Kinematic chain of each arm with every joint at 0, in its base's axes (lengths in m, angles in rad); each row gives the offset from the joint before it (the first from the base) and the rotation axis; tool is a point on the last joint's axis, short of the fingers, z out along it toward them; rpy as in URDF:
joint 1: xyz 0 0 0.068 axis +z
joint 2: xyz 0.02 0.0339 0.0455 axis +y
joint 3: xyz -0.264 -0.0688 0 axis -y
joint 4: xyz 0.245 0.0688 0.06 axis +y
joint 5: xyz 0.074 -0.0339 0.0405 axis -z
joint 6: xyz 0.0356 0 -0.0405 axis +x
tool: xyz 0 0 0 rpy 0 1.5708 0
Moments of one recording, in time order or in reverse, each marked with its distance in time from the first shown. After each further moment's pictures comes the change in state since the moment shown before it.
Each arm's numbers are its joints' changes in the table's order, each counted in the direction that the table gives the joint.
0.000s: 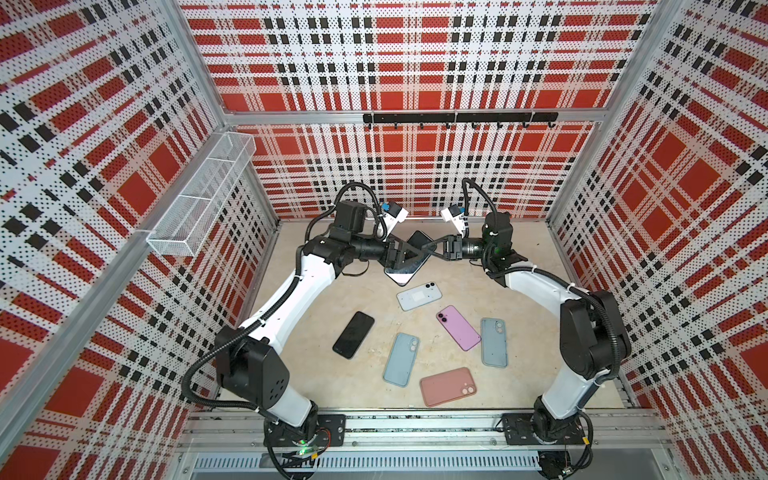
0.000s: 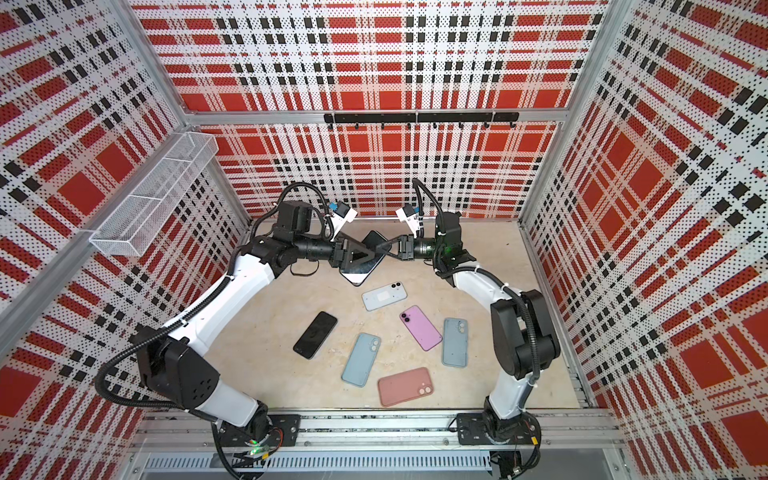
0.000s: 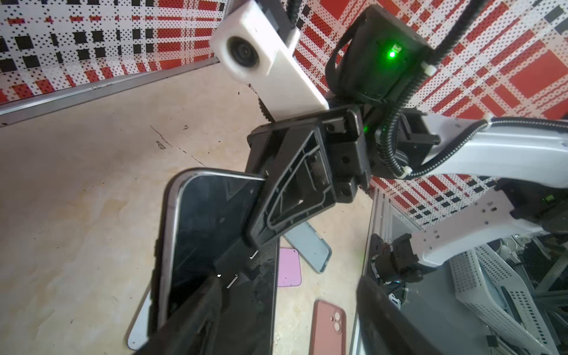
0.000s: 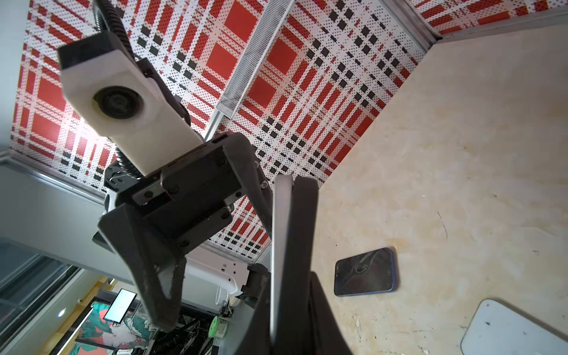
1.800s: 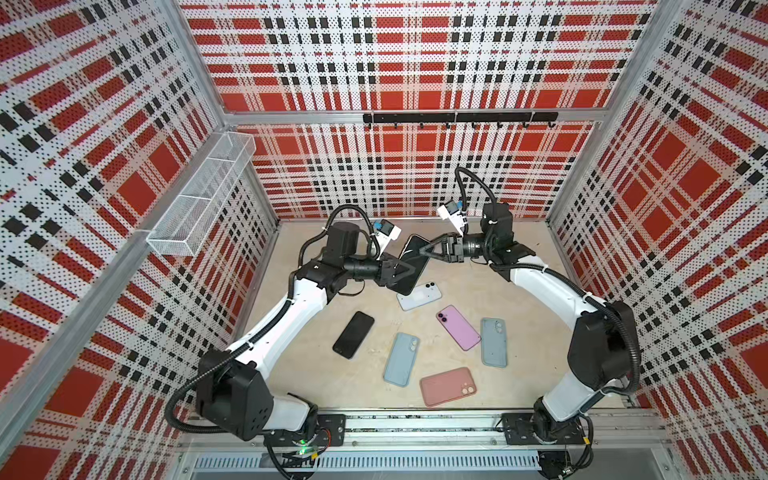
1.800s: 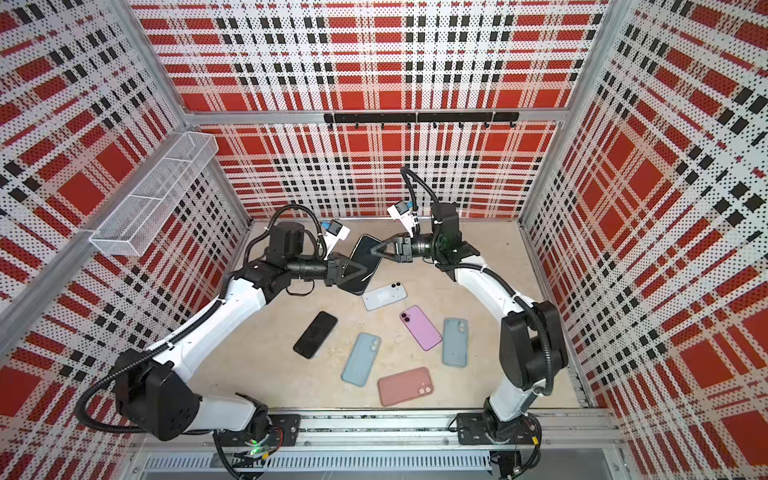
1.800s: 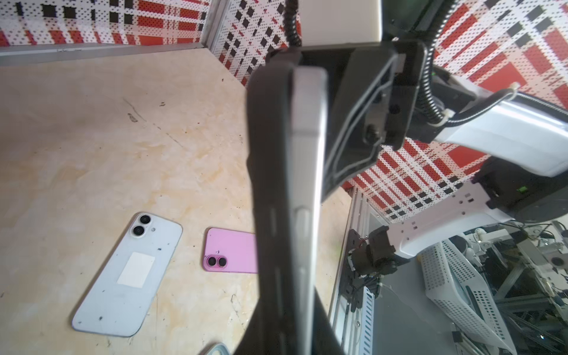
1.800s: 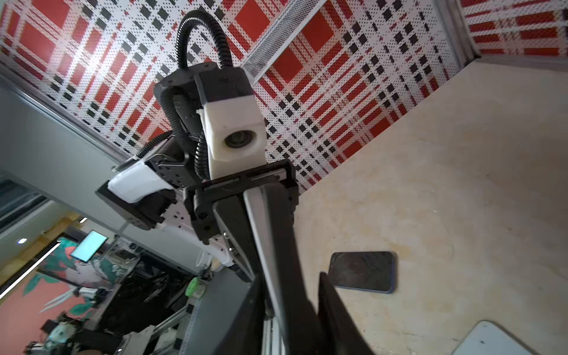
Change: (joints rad) left arm 0.000 -0.155 -0.290 -0.194 0.024 -0.179; right arm 0.023 -0.075 0.121 0.399 -0.016 -0.386
